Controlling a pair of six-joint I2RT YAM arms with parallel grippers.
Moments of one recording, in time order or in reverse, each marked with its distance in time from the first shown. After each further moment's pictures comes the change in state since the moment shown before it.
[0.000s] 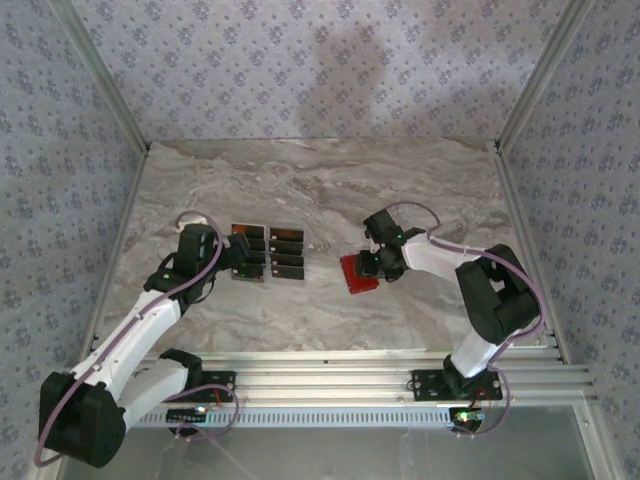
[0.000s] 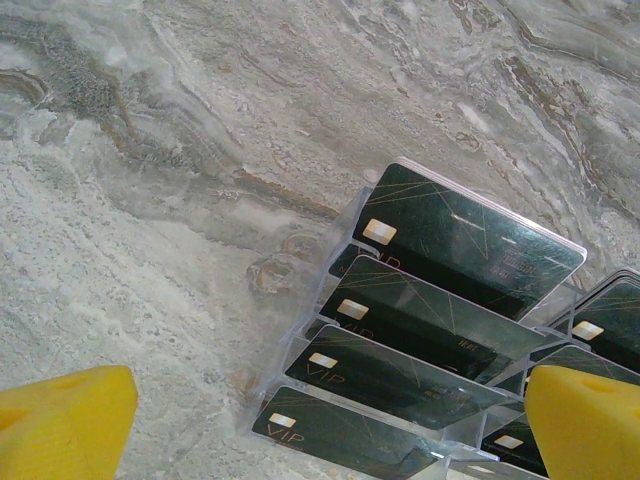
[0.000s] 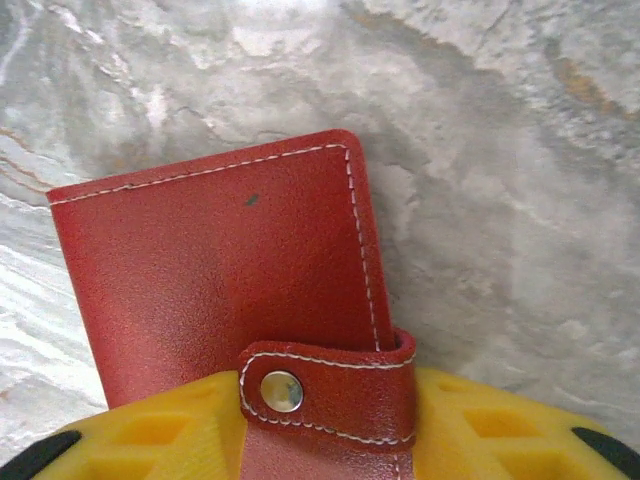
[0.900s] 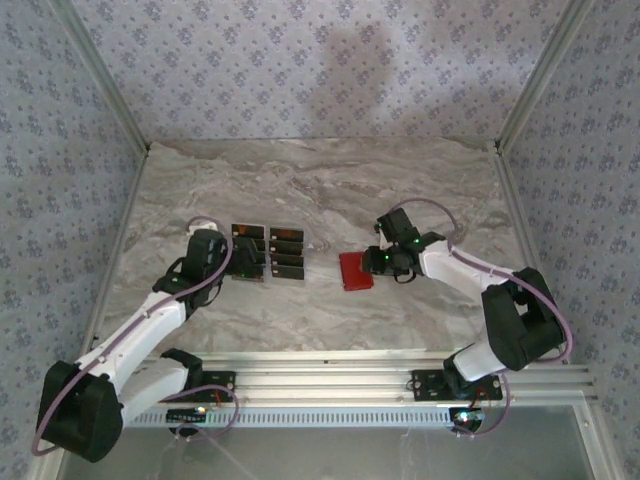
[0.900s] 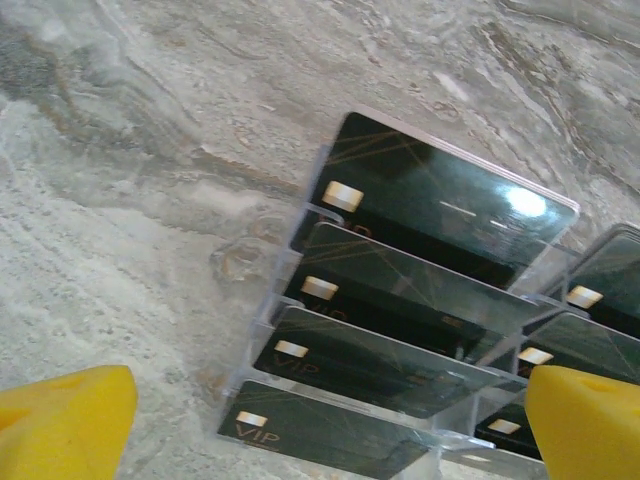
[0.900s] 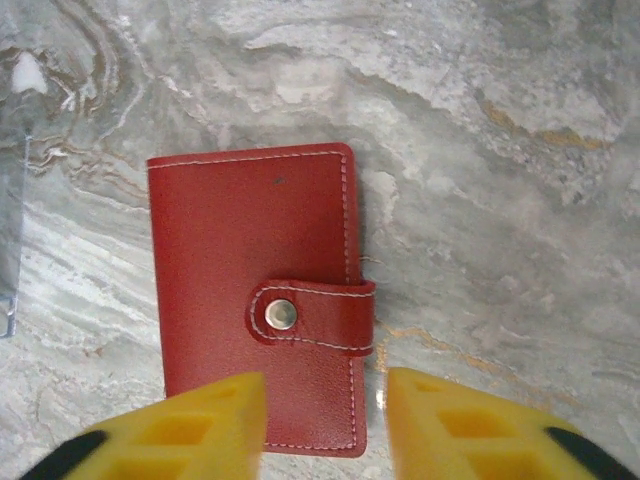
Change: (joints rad) left arm -0.066 0.031 -0.065 0.108 0.000 0.008; right arm -0.037 -0.179 -0.069 0.000 -0.015 0.005
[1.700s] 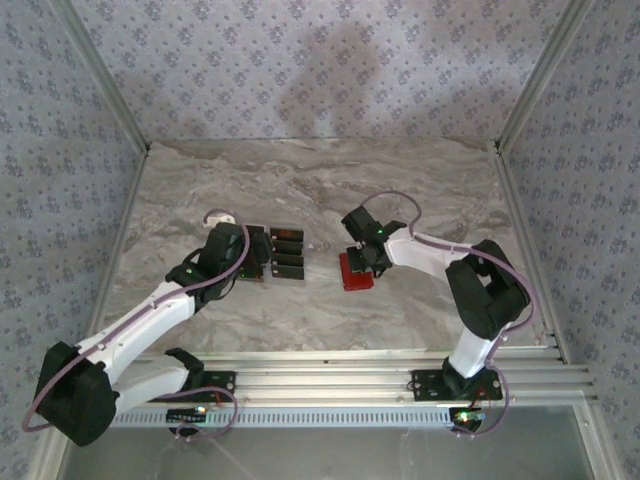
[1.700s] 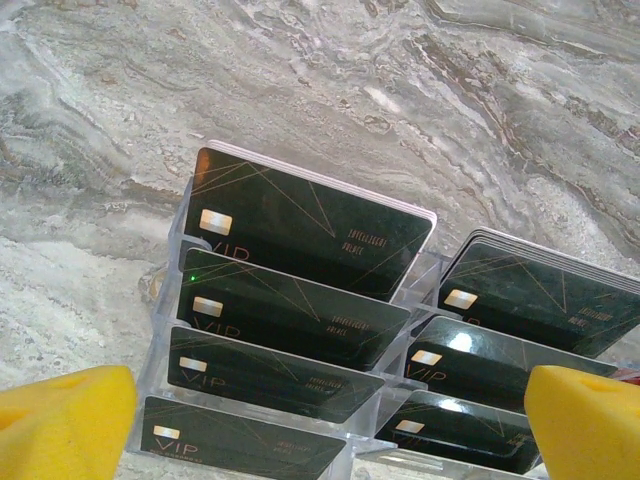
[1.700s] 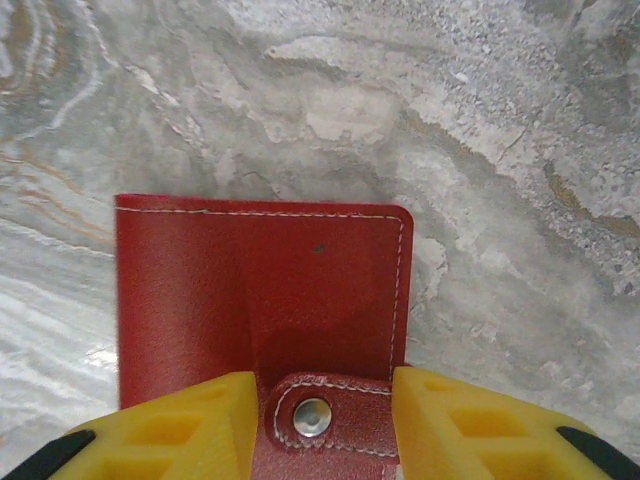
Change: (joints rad) left arm -0.157 0.074 0.117 -0.041 -0.123 -0.042; right arm 0.151 0.248 0.220 -0.121 0.248 -0.039
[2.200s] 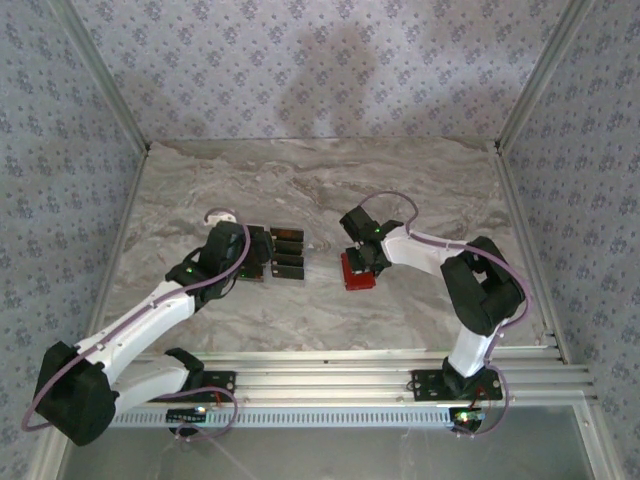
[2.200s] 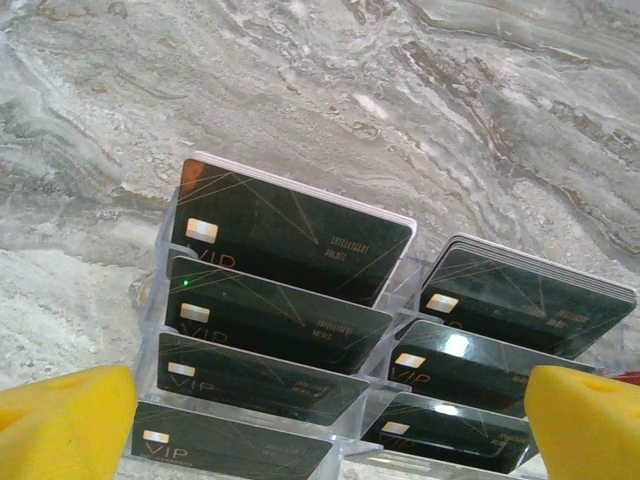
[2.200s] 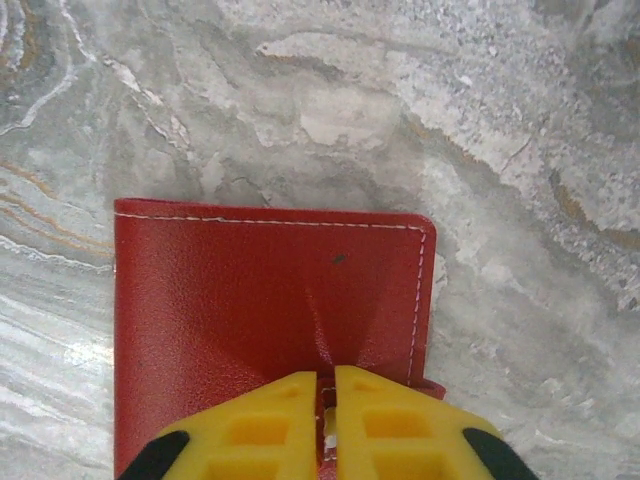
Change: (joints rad) left arm -0.010 0.000 0.016 -0.005 0.000 0.000; right arm 0.000 0.021 0.013 -0.003 0.011 -0.019
